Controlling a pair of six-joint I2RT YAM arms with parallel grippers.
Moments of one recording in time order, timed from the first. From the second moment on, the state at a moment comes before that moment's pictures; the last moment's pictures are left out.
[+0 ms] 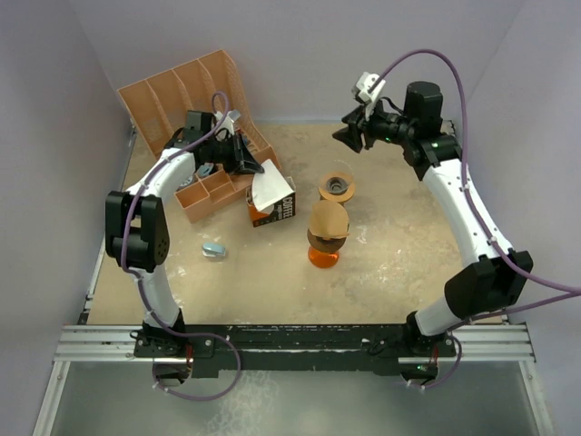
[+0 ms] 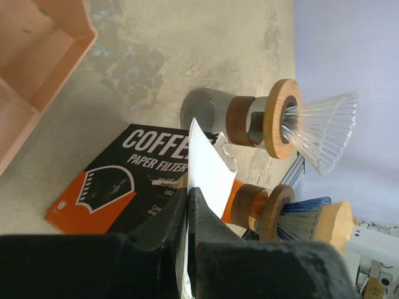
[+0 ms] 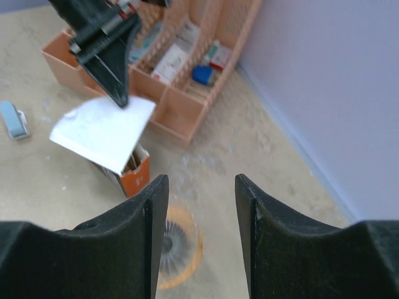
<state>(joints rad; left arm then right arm) -0.16 1.91 1.54 -0.43 0.80 -0.49 0.20 1.52 1.59 -0.42 -0.71 -0.43</state>
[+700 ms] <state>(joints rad) -0.10 1.87 1.47 -0.23 0.95 -0.62 0.42 1.93 1.73 -0.19 -0.81 -0.31</state>
